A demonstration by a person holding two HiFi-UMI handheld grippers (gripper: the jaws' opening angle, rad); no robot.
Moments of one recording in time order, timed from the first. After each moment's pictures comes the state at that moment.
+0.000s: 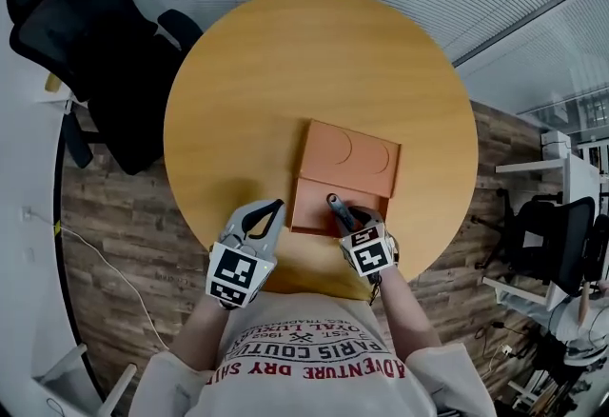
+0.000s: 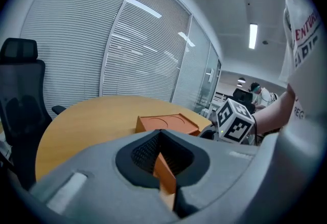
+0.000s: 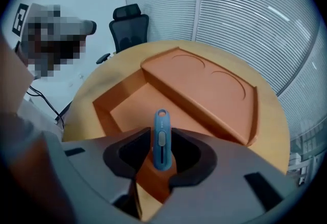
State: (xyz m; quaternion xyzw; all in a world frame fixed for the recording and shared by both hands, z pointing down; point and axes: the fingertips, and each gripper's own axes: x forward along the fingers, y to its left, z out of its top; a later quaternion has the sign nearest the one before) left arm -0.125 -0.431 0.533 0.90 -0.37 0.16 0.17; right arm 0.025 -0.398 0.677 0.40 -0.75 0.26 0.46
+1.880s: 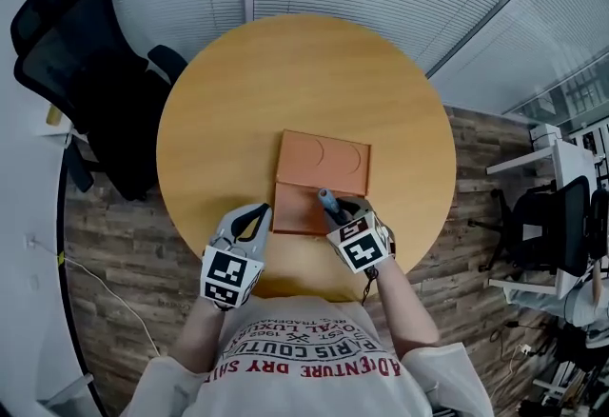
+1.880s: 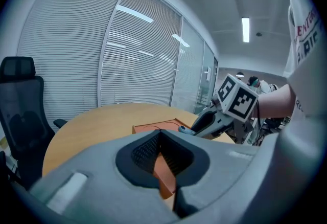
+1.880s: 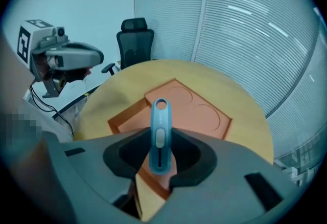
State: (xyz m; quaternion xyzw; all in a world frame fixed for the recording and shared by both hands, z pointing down) left arm -0.111 -0.409 0.510 0.90 -0.38 0.17 0.12; right arm 0.024 -0.410 0.593 0.41 -0.78 0.18 0.44
